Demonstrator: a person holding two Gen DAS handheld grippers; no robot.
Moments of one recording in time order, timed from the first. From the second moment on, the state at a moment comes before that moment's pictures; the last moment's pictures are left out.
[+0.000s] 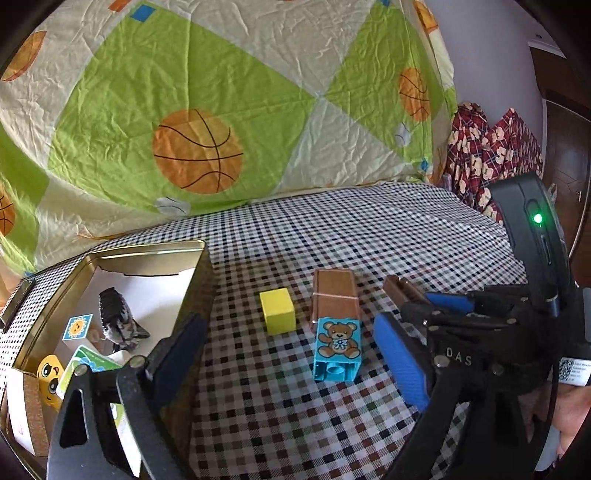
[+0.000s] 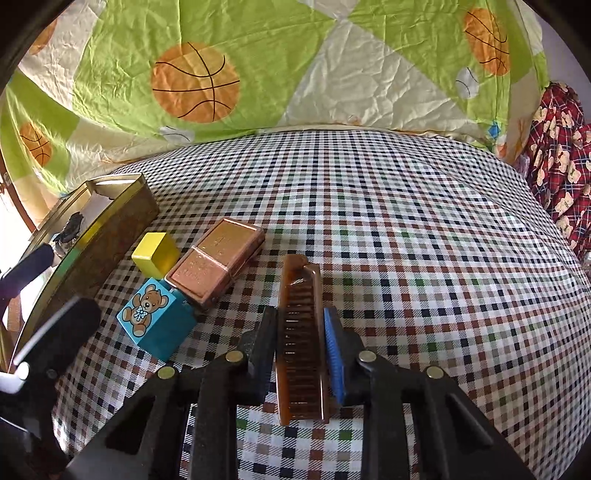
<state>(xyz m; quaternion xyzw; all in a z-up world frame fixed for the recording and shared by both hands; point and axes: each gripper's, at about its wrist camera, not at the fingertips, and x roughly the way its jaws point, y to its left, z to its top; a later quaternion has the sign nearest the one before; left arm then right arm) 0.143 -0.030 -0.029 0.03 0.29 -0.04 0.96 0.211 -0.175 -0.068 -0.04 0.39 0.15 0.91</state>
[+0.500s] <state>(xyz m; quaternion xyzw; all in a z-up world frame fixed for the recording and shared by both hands) 0.177 -0.046 -0.053 0.04 0.39 -0.09 0.92 0.214 -0.178 -0.069 -0.03 0.40 0.15 0.90</state>
